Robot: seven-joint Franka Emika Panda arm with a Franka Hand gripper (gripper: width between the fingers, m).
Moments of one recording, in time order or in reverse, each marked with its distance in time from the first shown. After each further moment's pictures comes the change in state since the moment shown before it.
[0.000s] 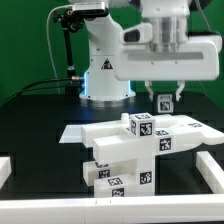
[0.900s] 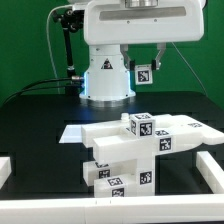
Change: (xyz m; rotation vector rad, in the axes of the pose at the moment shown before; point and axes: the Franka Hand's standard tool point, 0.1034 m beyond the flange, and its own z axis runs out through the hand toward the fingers) arm 0.081 0.031 -0.061 -0.049 0.093 -0.165
